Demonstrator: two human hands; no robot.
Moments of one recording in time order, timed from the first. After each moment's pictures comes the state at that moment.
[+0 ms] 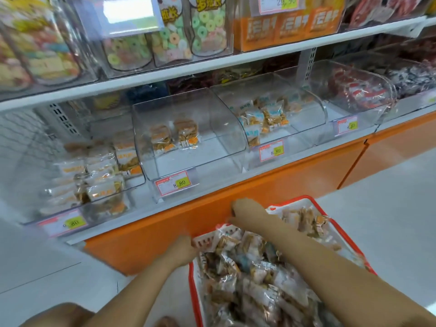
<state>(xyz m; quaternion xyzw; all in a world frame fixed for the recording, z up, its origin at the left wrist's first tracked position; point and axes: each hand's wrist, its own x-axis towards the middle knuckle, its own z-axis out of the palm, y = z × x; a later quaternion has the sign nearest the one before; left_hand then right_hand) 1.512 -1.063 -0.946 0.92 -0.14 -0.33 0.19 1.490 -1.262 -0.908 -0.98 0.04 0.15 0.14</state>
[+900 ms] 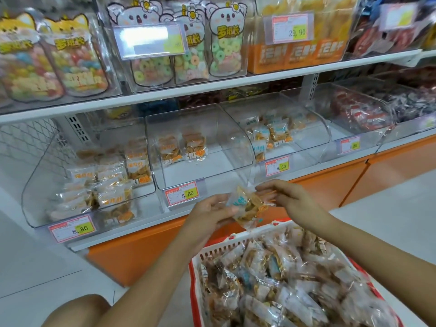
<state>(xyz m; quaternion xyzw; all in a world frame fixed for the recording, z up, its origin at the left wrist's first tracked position) 1.499 -1.107 -0.835 0.63 -0.07 -0.31 0.71 1.435 -1.312 -0.816 -0.82 0.04 -0.05 0.57</state>
